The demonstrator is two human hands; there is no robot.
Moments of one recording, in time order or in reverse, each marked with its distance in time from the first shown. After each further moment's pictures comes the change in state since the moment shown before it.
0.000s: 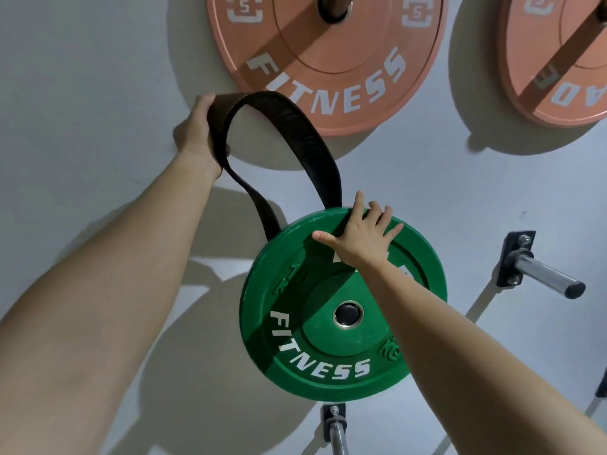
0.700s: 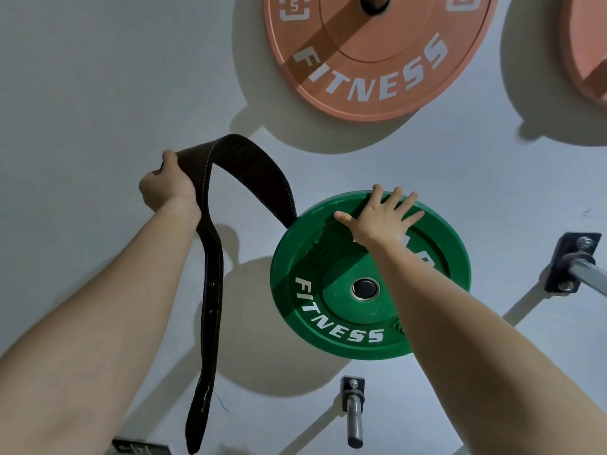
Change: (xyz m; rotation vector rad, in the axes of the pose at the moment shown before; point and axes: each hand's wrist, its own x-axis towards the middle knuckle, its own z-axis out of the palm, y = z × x) left_hand -0.072 0.000 -0.136 0.332 0.664 0.266; right_hand -0.026 -0.009 -0.022 -0.020 -0.090 -0.051
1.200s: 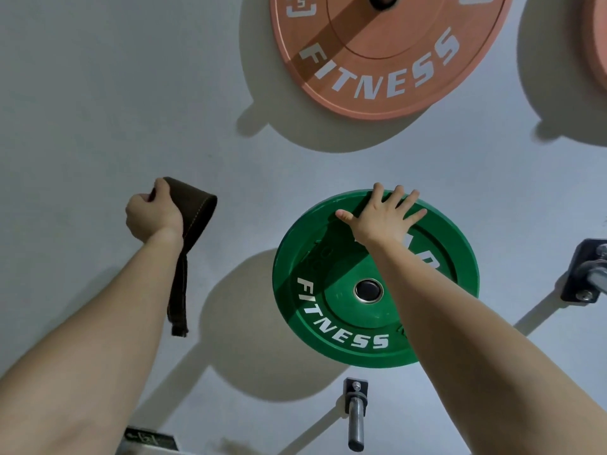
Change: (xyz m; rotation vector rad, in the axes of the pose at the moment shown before) left_hand 0.029 -0.048 -0.037 0.333 0.103 0.176; right_hand 0.009 0.000 0.007 -0.004 0.030 -0.039
